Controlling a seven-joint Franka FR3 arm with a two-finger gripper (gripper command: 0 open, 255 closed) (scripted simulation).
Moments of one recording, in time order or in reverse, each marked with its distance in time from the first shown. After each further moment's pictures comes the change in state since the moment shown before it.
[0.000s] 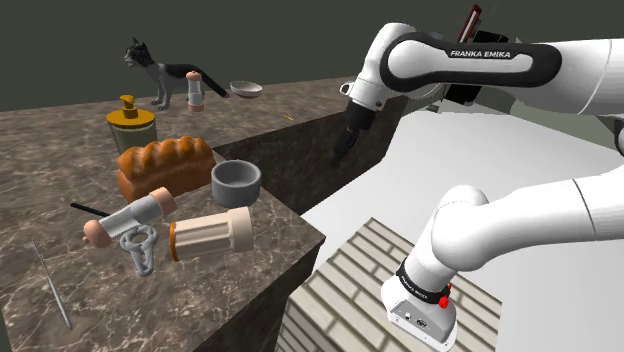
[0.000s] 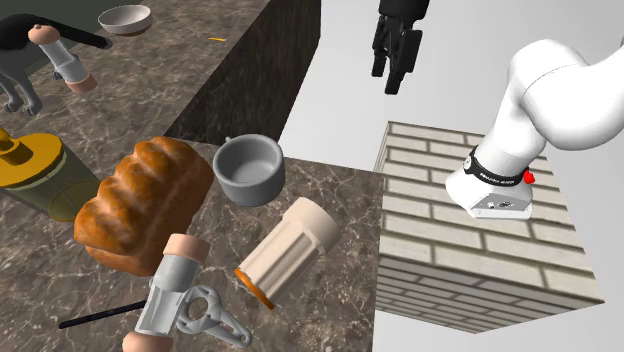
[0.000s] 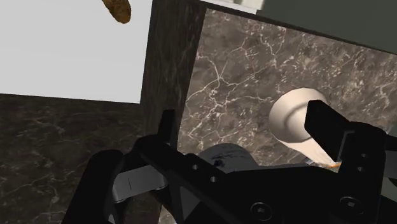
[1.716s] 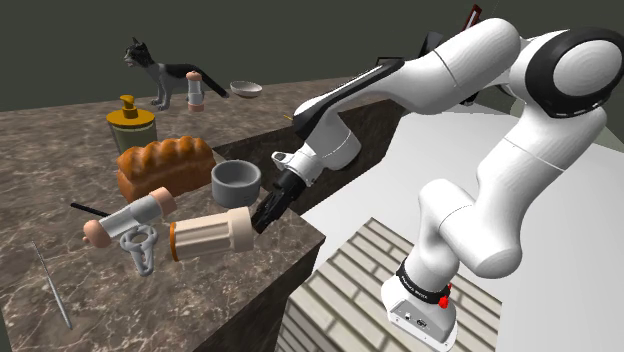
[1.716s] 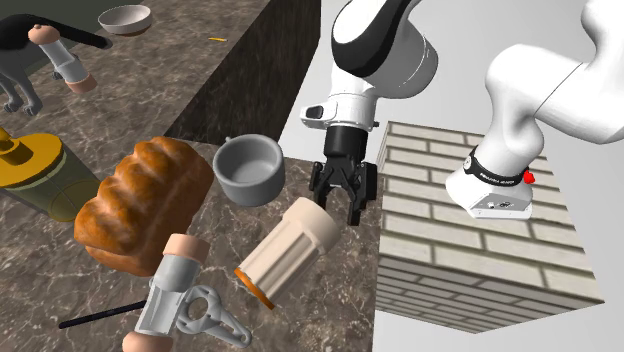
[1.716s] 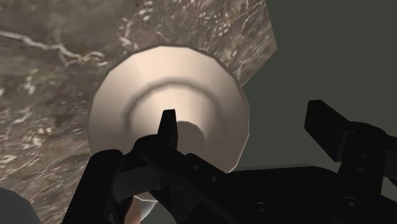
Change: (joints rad) arm 0.757 0.577 -0.424 -0.035 1.115 0.420 -1.148
